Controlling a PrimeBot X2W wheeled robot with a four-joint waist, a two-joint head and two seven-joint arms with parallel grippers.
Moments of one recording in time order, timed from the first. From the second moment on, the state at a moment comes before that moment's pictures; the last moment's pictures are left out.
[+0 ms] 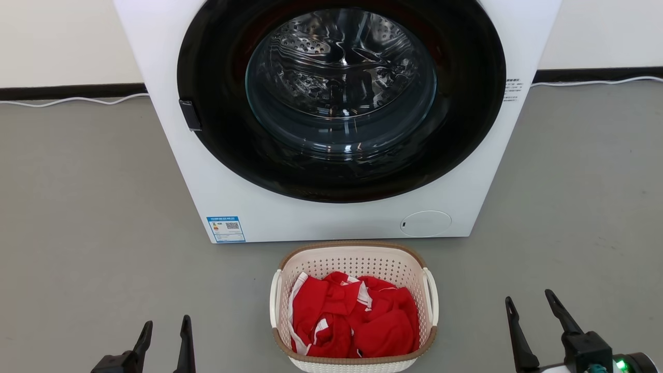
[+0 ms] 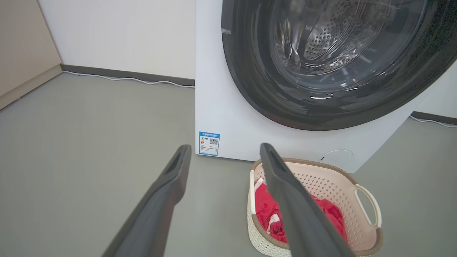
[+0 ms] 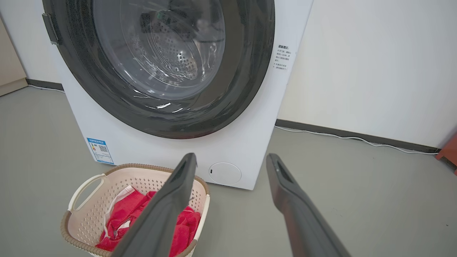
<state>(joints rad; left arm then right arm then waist) -0.01 0.03 0.00 0.37 -0.24 -0.12 -0.24 -0.01 -0.03 -0.05 0.30 -0.07 0.13 -0.24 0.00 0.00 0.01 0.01</state>
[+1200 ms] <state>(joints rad) -0.09 0.04 -0.02 0.38 -0.24 -0.12 -0.25 -0.09 -0.04 -0.06 0.34 -0.05 0.13 -0.25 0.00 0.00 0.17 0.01</state>
